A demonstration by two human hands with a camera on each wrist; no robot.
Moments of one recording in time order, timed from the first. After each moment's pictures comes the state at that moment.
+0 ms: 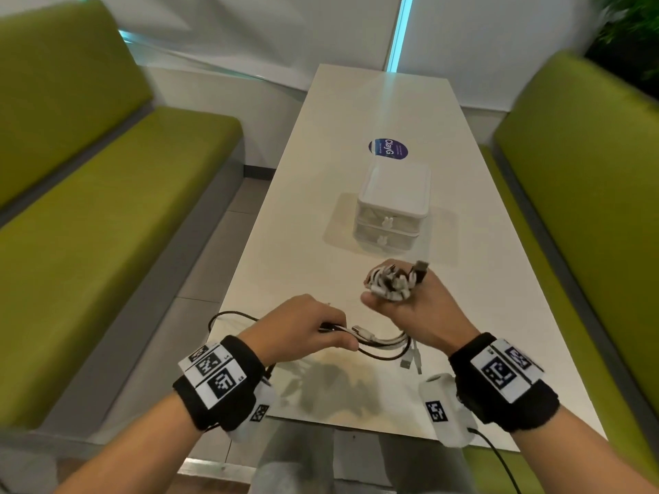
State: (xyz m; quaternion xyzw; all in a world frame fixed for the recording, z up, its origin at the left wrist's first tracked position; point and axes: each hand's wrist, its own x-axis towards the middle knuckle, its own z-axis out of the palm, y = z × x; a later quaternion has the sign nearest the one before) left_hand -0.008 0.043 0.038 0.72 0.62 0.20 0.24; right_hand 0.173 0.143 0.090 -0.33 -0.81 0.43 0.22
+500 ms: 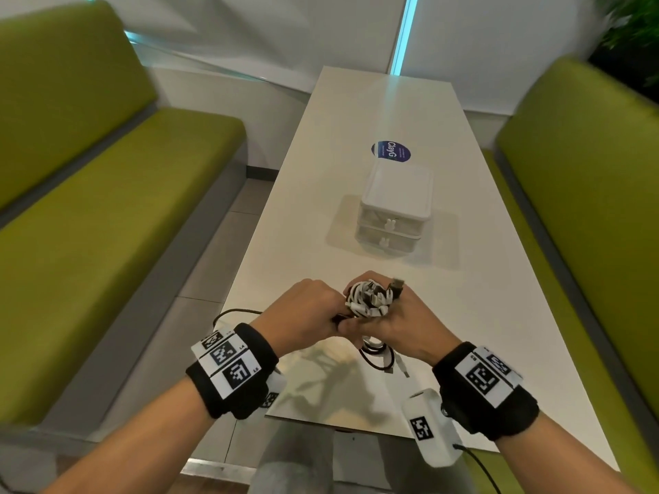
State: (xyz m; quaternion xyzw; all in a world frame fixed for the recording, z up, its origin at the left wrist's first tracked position) left_hand -0.007 0.058 0.044 0.78 0.59 0.17 0.09; right_hand 0.161 0.128 0.083 -0.30 -0.79 0.52 0.15
